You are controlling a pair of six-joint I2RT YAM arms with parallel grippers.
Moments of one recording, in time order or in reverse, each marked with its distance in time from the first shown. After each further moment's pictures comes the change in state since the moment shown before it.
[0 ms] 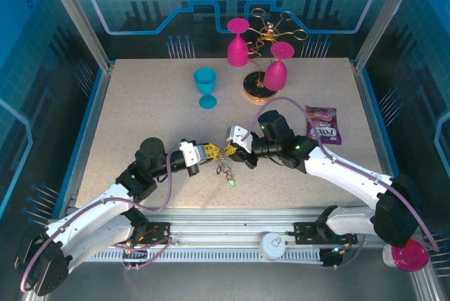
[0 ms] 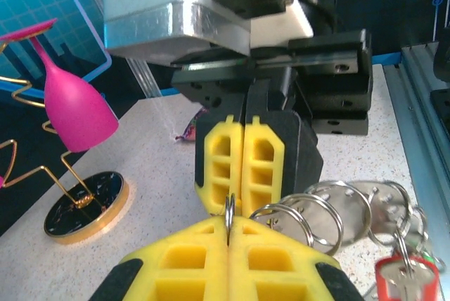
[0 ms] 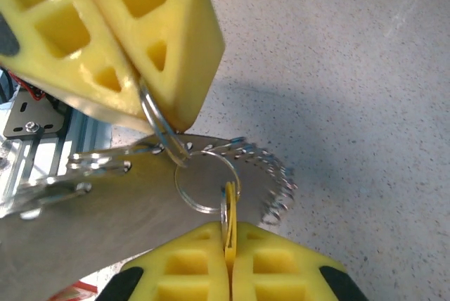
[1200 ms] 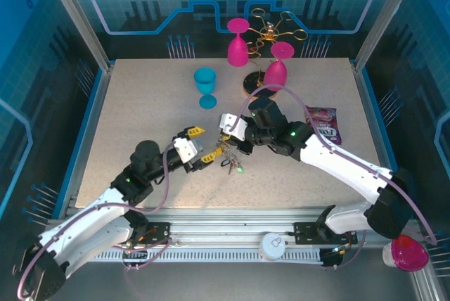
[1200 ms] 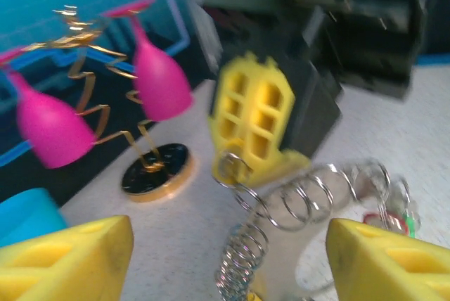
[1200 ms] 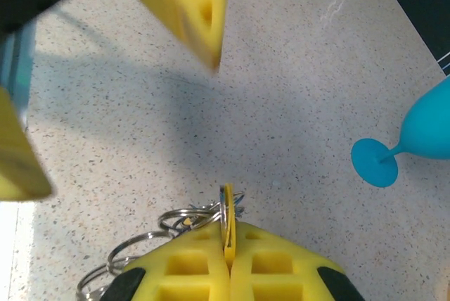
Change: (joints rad) left arm -0.003 -0.132 -0.028 -0.014 -0.278 -0.059; right arm 0.050 0.112 0.259 -0.174 0.237 -0.112
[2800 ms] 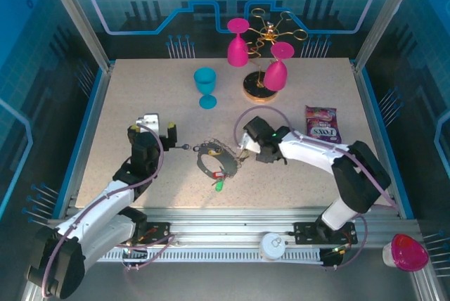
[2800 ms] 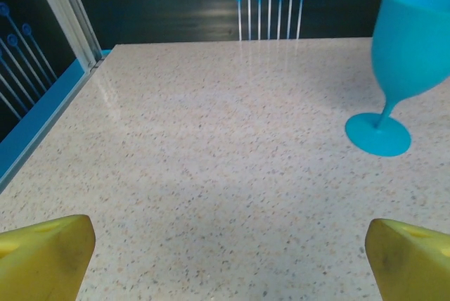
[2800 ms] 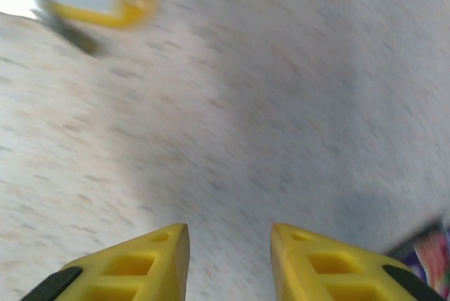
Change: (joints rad) left arm 0.264 0.189 -0.034 -0.082 -0.751 -0.442; right arm -0.119 0.199 -0.184 -0.184 0.650 -0.071
